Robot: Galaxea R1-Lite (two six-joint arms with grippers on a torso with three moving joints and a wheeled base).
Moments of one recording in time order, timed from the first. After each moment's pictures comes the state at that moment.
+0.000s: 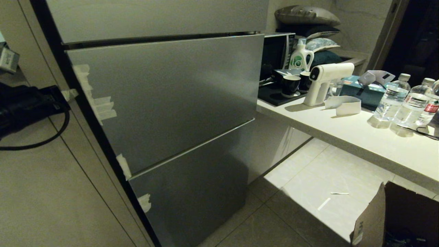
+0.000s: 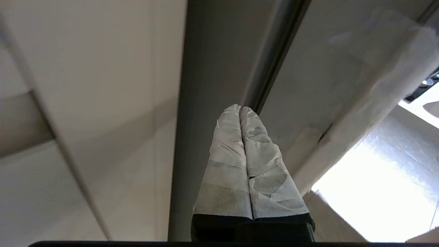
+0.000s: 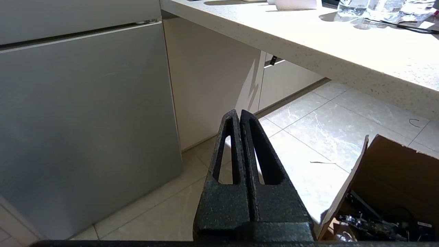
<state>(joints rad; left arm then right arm) 0.22 1.56 -1.00 -0.55 -0.28 -0.12 0.00 0.00 0.00 -0.08 0.00 0.00</state>
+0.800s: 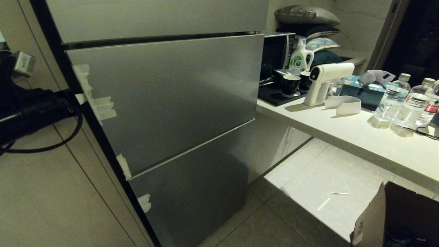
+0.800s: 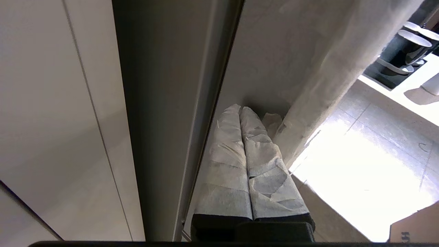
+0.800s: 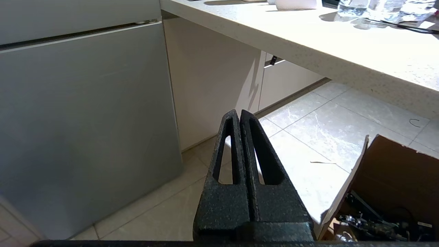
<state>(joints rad) 0.15 1.56 -0.97 -0.55 -0.27 -0.12 0.00 0.00 0.00 -0.08 0.00 0.00</state>
